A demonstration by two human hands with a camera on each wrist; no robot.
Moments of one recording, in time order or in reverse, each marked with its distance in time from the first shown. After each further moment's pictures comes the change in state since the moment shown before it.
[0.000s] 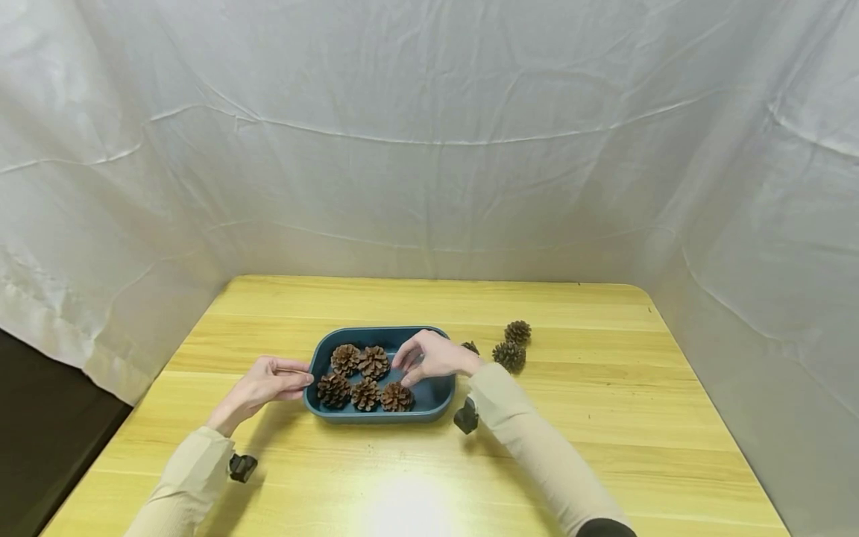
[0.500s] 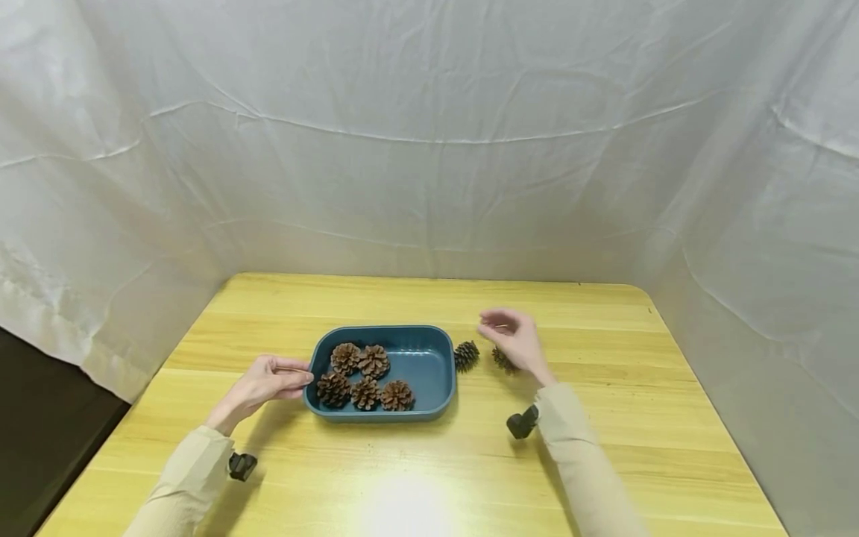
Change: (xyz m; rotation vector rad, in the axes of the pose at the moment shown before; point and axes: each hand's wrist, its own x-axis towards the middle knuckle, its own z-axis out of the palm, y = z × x) left_hand 0.001 -0.001 0.003 -0.018 -0.002 0.001; right_hand -0.088 0.056 -0.038 0.173 0.830 -0.020
